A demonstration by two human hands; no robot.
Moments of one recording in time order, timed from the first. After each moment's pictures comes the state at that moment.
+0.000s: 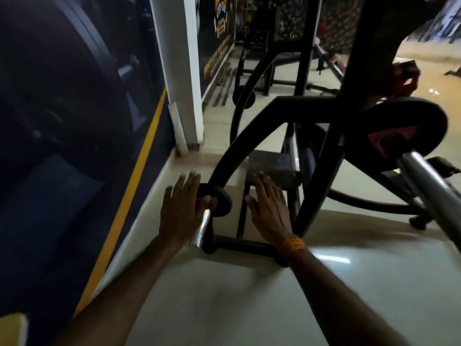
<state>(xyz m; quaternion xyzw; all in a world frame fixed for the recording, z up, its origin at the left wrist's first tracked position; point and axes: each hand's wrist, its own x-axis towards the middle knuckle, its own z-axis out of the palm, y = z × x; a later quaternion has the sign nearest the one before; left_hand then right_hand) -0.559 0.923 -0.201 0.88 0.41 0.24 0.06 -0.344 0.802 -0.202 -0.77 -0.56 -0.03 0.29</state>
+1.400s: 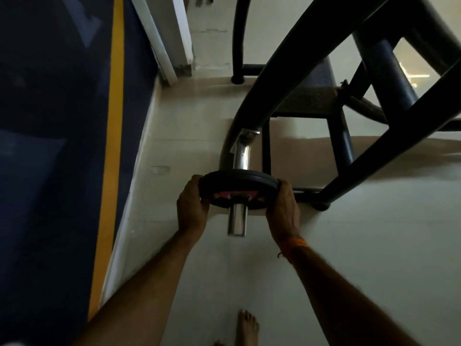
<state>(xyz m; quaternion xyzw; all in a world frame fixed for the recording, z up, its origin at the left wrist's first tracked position) -0.573 1.106 -0.504 0.79 0.48 0.25 0.31 -0.406 0.961 -0.513 -0.84 -0.34 0.11 0.40</state>
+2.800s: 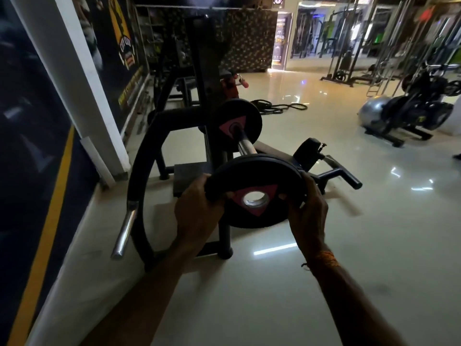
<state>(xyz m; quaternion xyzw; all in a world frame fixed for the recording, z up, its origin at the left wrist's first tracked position) -0.412 0.581 -0.068 0.83 0.28 0.39 0.27 -0.260 0.406 -0.096 -0.72 -0.33 -0.25 0.56</state>
